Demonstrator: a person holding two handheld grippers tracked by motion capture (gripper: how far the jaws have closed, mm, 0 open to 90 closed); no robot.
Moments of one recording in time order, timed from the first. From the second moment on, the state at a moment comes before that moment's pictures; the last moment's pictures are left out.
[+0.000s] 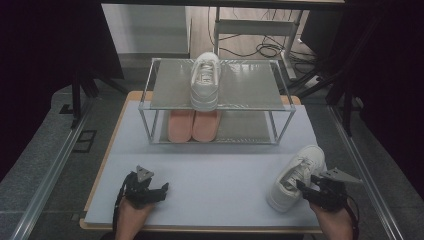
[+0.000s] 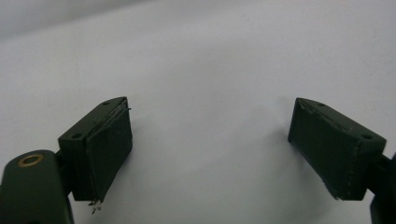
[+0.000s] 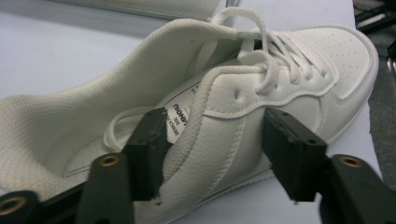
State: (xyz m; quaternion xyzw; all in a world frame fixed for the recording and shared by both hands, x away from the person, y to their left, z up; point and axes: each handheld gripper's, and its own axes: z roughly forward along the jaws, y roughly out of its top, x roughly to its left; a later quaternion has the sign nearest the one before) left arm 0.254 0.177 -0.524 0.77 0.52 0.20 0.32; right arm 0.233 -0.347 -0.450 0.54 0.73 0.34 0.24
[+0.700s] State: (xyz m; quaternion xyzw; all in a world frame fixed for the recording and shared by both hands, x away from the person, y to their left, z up) left arm 0.254 0.177 -0.524 0.77 0.52 0.20 0.32; right arm 0.223 -0.354 -0.445 0.56 0.71 0.33 0.26
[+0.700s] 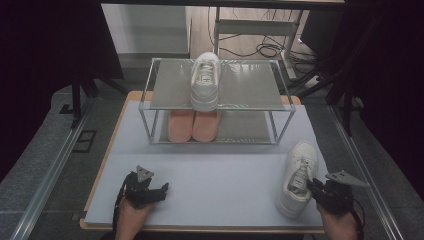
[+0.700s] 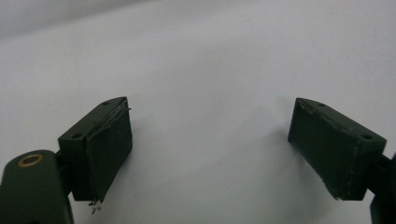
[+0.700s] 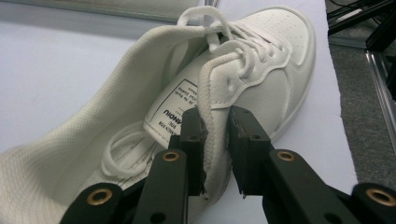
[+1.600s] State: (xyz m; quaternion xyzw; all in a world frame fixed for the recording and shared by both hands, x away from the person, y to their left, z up) left arm 0.254 0.177 -0.524 0.77 0.52 0.20 0.32; right arm 0.221 -0.345 -0.434 0.53 0.72 0.39 0.24
